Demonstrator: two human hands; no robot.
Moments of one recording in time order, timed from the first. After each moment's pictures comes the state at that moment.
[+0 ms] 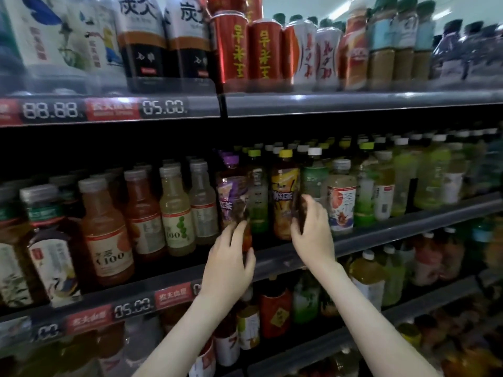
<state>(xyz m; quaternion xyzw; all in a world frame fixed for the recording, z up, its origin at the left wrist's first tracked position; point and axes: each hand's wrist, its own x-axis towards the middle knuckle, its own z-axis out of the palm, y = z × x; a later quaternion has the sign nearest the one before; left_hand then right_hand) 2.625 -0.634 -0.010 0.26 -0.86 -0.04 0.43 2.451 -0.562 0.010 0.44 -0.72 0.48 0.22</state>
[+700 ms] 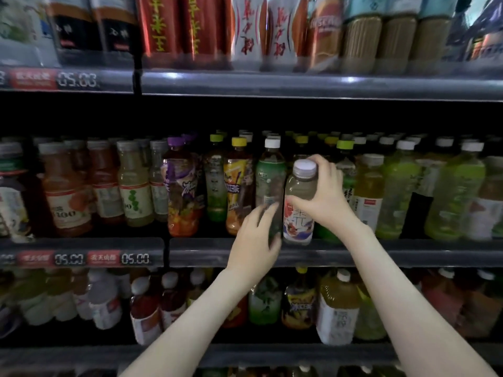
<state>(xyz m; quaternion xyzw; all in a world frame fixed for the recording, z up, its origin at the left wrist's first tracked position) 2.433 -0.551 -0.002 0.32 -0.84 -0.09 0.43 2.271 -0.521 0.076 0.62 -0.61 0.48 0.12</state>
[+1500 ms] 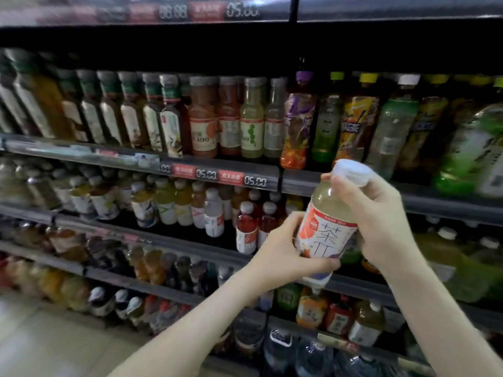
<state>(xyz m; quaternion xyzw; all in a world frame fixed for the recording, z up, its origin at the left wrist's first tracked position) 2.624 -0.431 -0.040 0.35 -0.73 -0.45 0.38 2.482 -0.405 0.026 0.57 -0.43 0.63 -0.30</state>
